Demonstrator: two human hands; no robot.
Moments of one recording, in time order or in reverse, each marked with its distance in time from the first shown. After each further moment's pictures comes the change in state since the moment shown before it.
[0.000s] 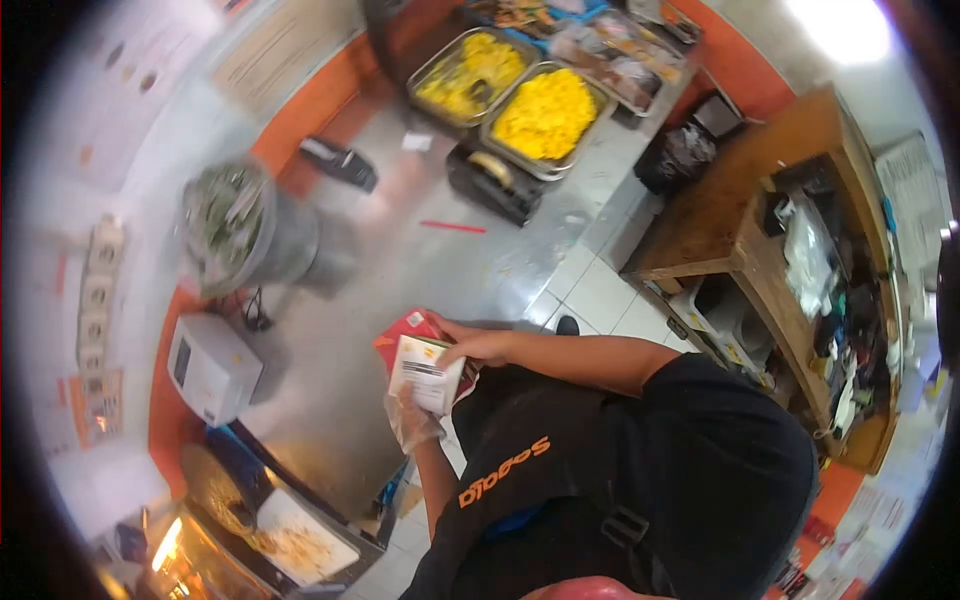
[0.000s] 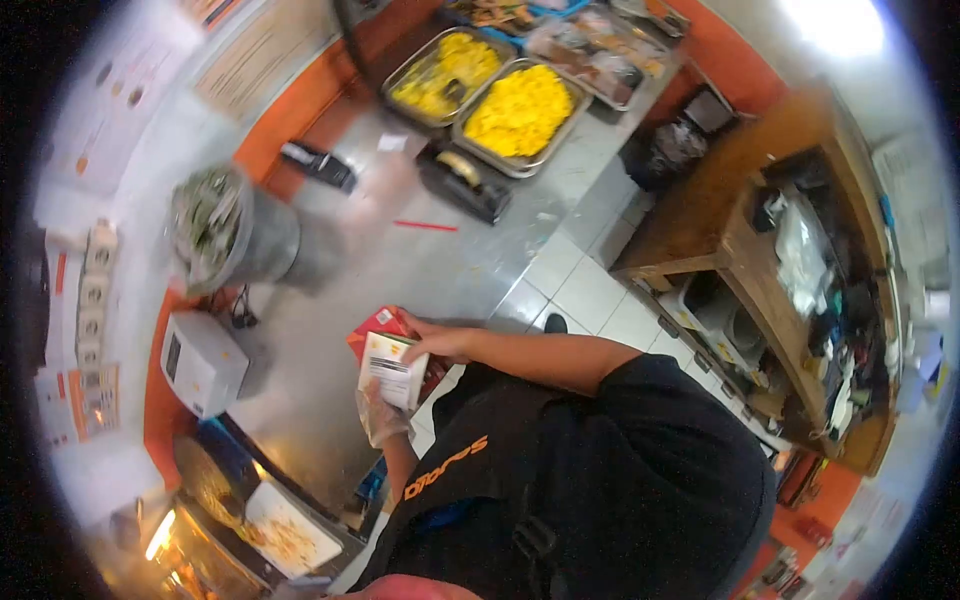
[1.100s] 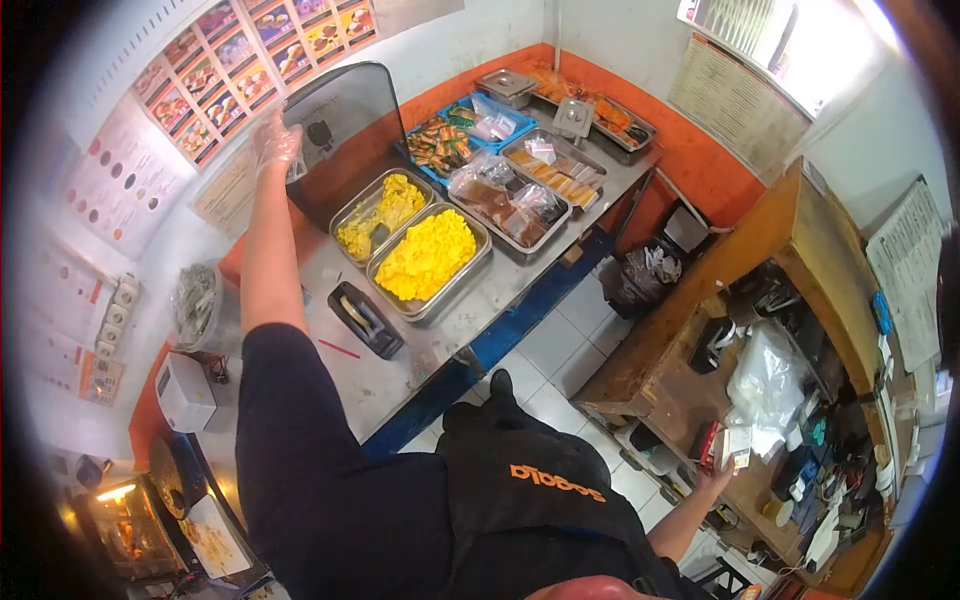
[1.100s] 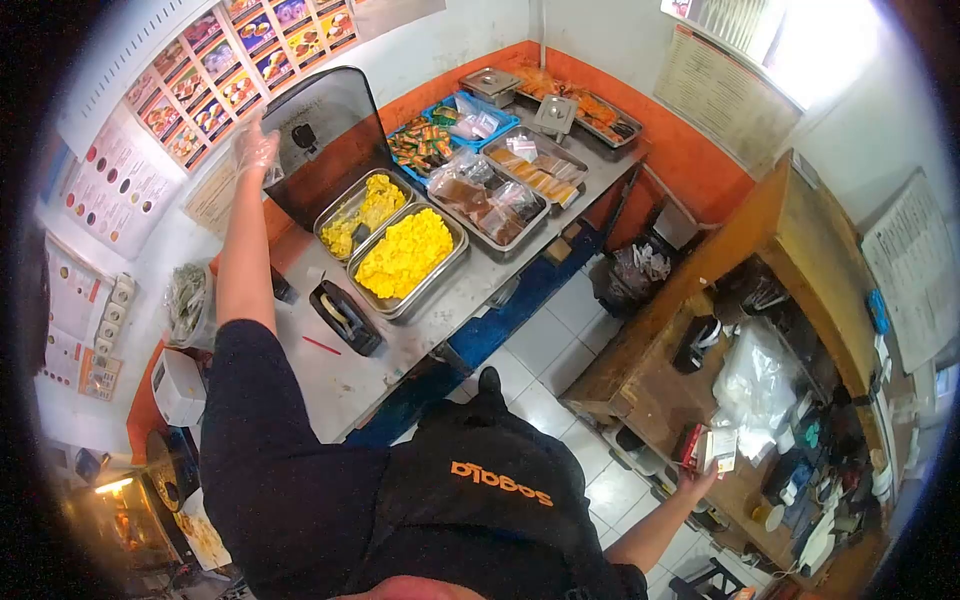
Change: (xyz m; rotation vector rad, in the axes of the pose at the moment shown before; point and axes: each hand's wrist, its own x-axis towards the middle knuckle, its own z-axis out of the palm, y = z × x) left_hand 0.152 0.277 0.610 1.650 0.456 1.495; right_hand -0.674 0.287 -0.401 1.180 1.705 -1.206
